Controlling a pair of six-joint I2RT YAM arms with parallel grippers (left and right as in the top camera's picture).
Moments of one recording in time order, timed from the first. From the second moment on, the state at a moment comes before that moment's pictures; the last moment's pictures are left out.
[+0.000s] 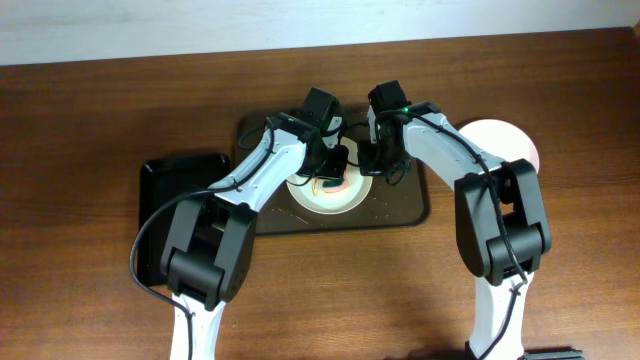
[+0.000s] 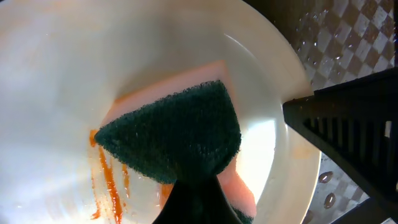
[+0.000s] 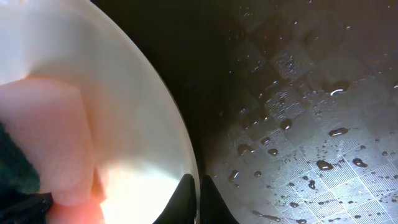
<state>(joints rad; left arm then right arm) -0.52 2.23 1.72 -0.75 0.25 -0.26 0.26 2.14 1.55 -0.79 -0.19 0.23</state>
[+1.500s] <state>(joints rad) 0.05 2.06 1.43 -0.97 -0.04 -0.08 0.25 2.16 1.57 -0.88 -0.21 0.20</state>
